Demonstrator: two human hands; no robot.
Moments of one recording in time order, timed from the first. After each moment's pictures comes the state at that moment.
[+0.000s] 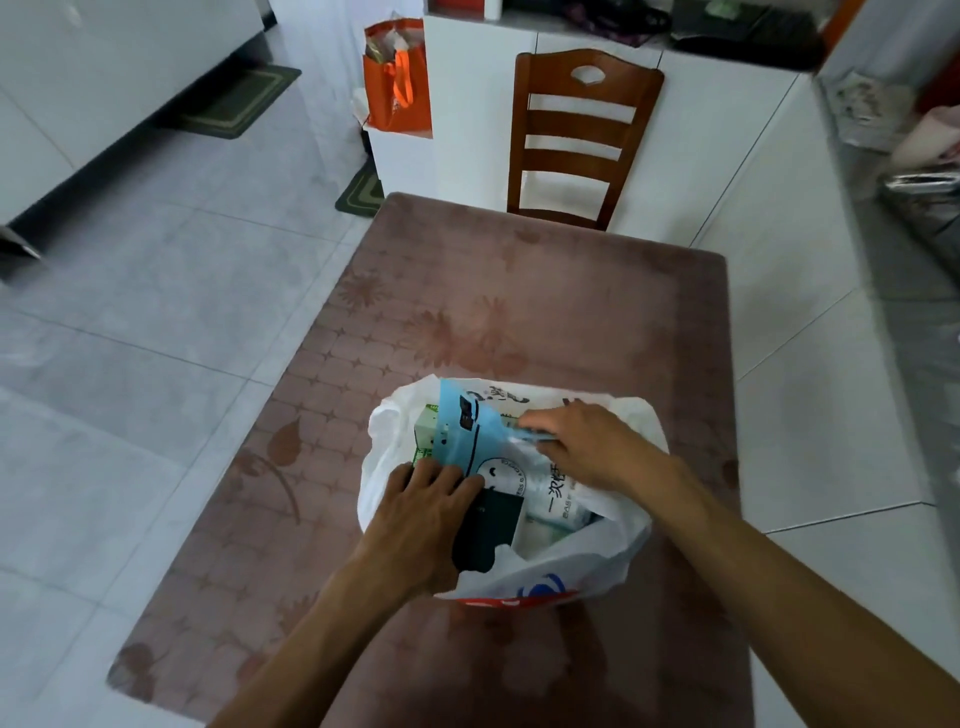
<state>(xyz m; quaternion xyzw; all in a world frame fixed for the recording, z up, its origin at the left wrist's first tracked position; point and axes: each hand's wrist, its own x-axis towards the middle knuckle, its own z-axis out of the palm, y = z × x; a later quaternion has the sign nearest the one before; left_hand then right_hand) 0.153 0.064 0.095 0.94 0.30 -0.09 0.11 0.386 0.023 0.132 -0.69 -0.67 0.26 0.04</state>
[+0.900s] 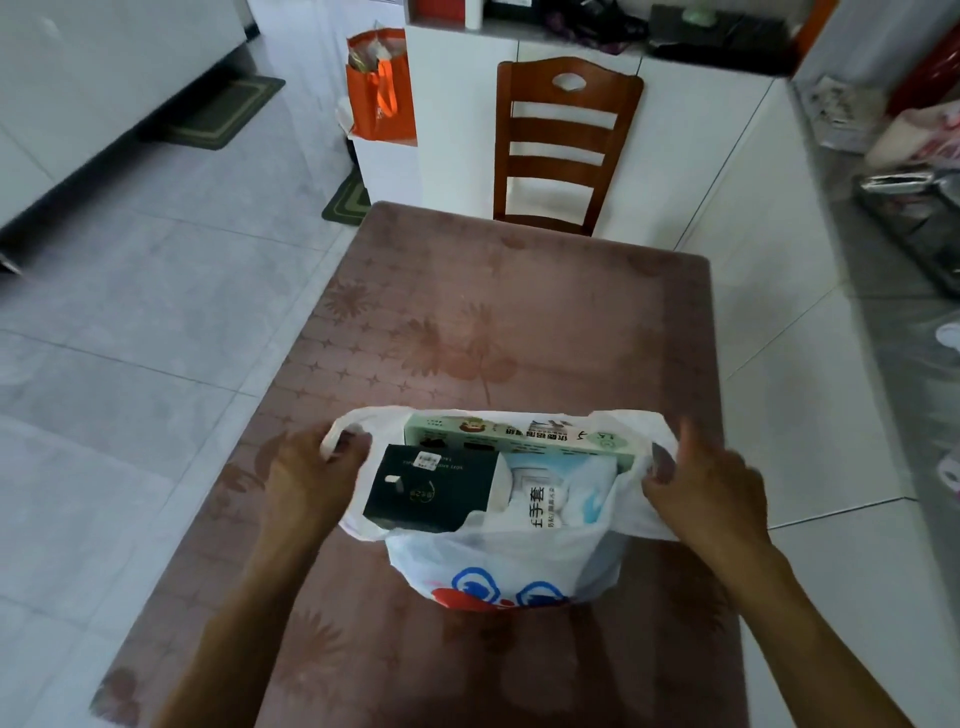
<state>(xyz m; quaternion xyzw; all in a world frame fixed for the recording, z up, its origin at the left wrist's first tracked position) 0.137 0.106 0.157 0.63 0.65 0.20 0.37 0.425 -0.068 0.127 -0.93 -0.35 0.09 0.03</state>
